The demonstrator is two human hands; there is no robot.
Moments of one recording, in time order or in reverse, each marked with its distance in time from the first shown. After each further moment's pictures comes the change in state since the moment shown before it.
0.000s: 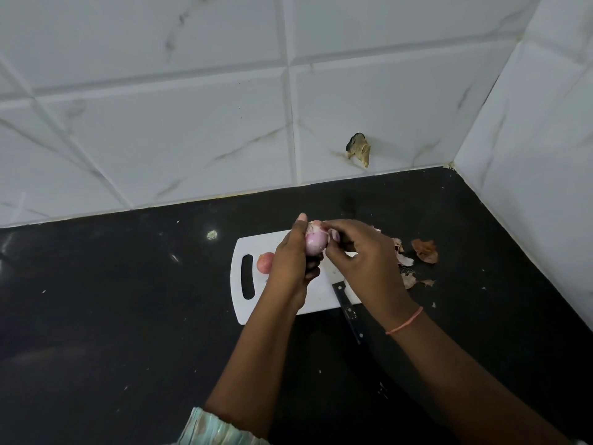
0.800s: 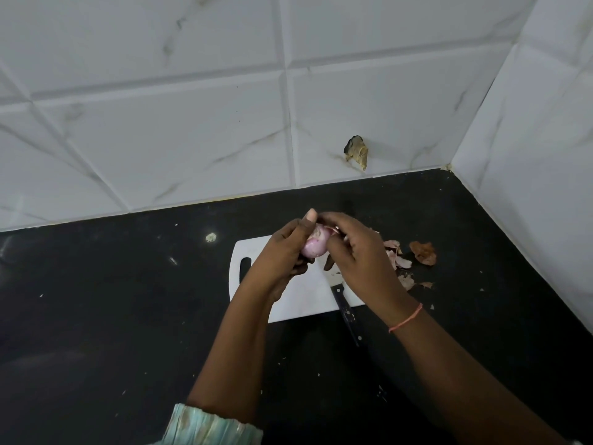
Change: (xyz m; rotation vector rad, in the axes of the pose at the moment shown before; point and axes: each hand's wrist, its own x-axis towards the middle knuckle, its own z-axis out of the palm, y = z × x) left_hand 0.004 0.022 -0.017 0.276 -0.272 0.142; right_hand 0.010 -0.009 -0.004 0.185 -0.145 0.151
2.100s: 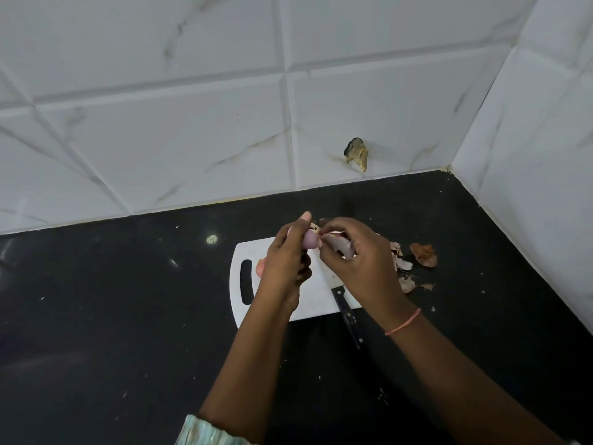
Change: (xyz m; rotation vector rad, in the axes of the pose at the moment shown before) left_hand -0.001 -0.013 0.017 -0.238 0.278 -0.057; right_hand -0.005 0.001 0.000 -0.152 0.114 -0.087
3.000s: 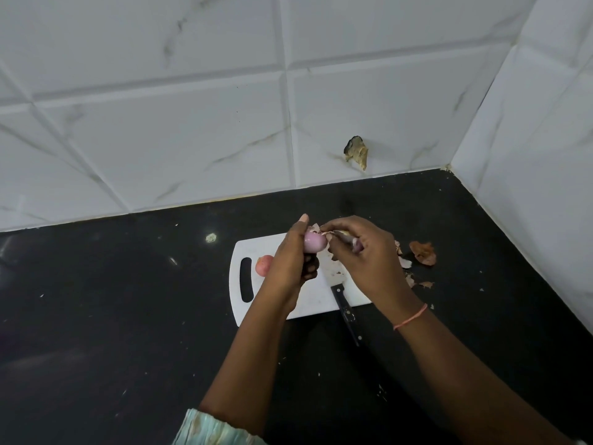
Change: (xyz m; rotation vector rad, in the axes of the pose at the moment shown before) left_hand 0.003 -0.003 0.000 0.108 -0.067 -0.085; right_hand 0.003 0.011 -0.006 0.122 -0.050 0.046
